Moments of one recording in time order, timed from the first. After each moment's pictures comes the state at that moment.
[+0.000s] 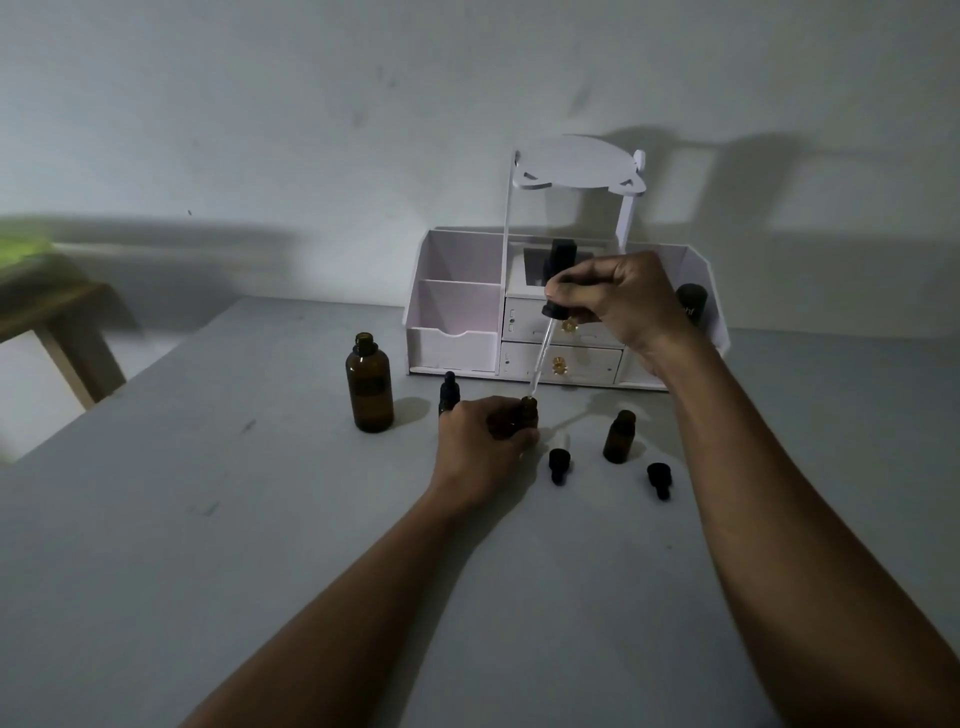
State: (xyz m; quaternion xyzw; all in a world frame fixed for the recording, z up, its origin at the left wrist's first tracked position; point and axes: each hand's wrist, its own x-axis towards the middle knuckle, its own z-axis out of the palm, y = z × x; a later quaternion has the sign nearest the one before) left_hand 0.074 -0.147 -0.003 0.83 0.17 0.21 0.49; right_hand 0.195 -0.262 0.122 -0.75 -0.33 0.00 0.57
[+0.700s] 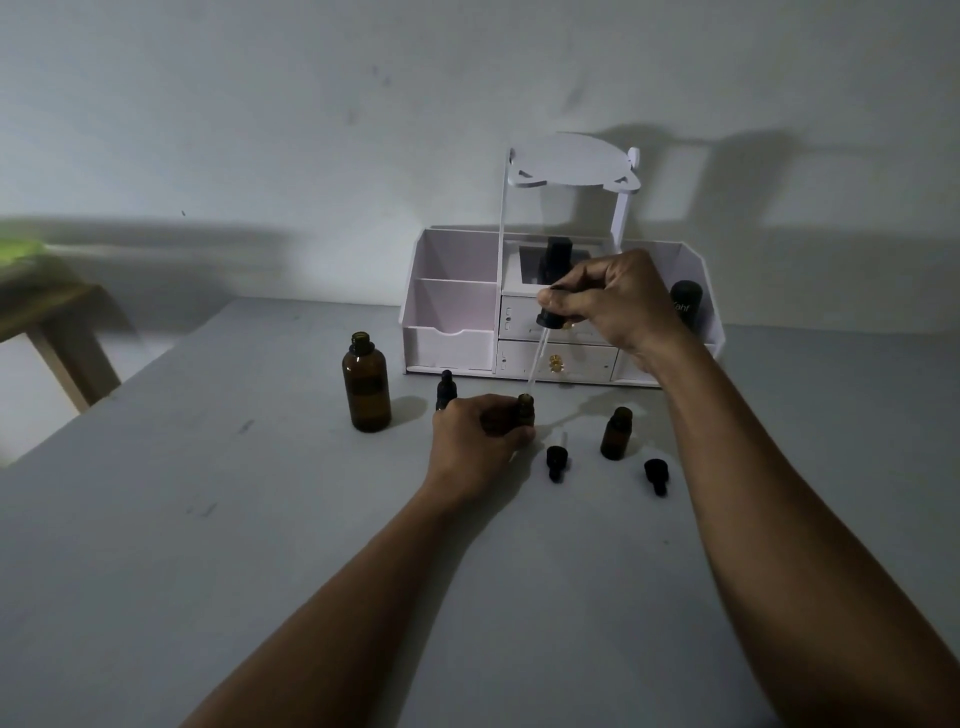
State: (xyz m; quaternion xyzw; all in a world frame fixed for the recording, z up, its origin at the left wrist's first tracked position) left_hand 0.075 -0.142 -0.004 0.82 0.16 0.21 0.51; right_hand 0.200 -0.260 0.116 -0.77 -0.36 -0.04 0.53
